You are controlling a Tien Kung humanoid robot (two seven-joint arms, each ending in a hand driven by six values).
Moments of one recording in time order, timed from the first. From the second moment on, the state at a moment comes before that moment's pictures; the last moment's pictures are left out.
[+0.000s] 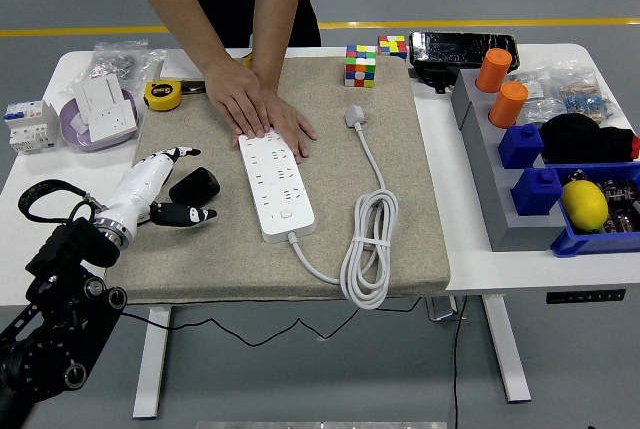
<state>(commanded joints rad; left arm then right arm) -0.22 0.06 -1.38 -1.15 2.21 0.04 0.03 0.08 -0.15 1.42 0.18 -1.44 0.03 -0.08</state>
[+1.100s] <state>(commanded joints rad) -0.31 0.01 -1.42 -0.95 2.27 0.21 -0.06 0.08 -0.15 1.42 0.18 -1.45 0.03 -0.08</state>
